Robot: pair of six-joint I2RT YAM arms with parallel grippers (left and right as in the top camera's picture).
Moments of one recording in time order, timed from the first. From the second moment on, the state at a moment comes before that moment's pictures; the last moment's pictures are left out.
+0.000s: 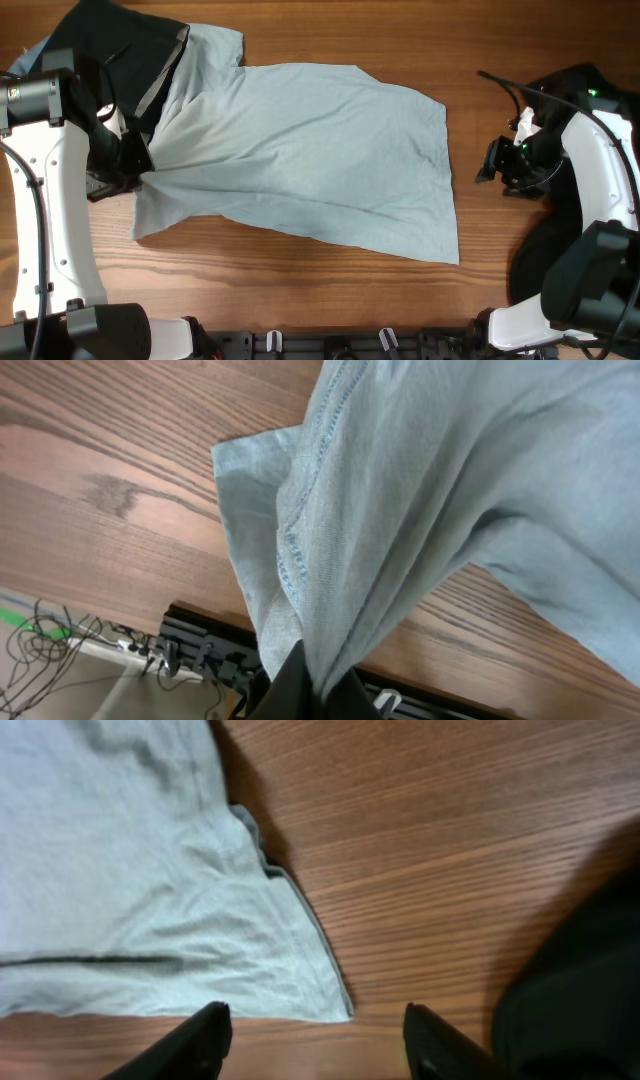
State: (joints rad) left arm 0.20 1.57 1.66 -1.68 -0.03 -0.22; right arm -0.23 1.70 1.31 -1.28 -0.21 0.11
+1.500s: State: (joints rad) left arm 0.20 1.57 1.66 -1.66 -0.03 -0.23; right arm -0.14 1.66 0.81 -0.54 -0.36 0.16
